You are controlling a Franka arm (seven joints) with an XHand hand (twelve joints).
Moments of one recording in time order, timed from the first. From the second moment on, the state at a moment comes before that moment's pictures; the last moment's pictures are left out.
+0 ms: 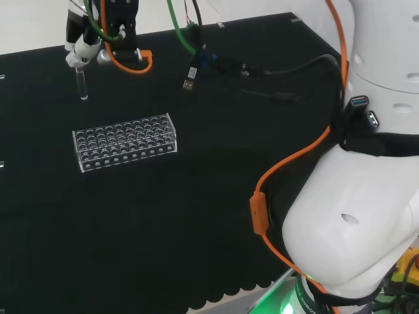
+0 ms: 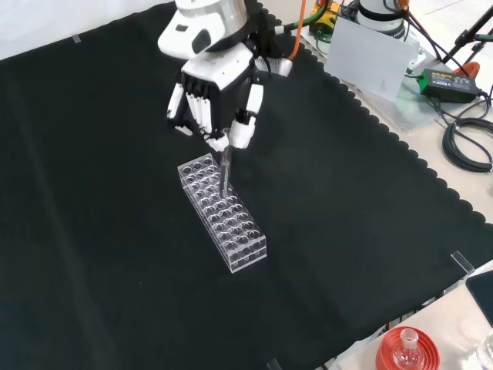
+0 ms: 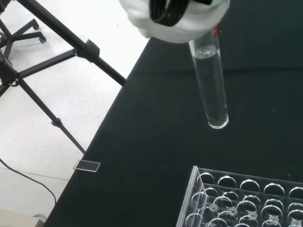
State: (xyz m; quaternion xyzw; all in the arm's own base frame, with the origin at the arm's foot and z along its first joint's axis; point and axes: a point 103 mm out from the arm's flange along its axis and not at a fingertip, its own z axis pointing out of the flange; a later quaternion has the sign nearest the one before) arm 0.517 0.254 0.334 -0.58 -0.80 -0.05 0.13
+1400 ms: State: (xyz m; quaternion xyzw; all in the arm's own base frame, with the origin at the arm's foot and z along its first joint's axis) arm 0.498 0.251 0.340 -0.57 -0.81 0.02 0.09
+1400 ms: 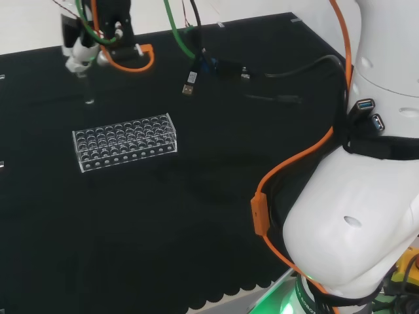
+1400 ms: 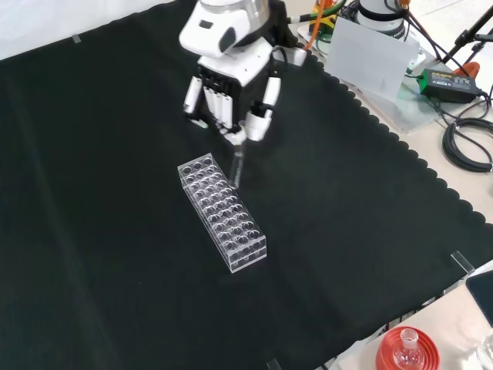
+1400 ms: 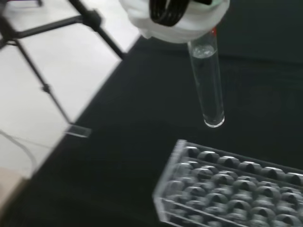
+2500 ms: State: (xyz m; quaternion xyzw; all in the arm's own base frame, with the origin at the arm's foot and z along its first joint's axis) arm 0.505 0.272 0.358 -0.57 -0.81 -0.03 0.13
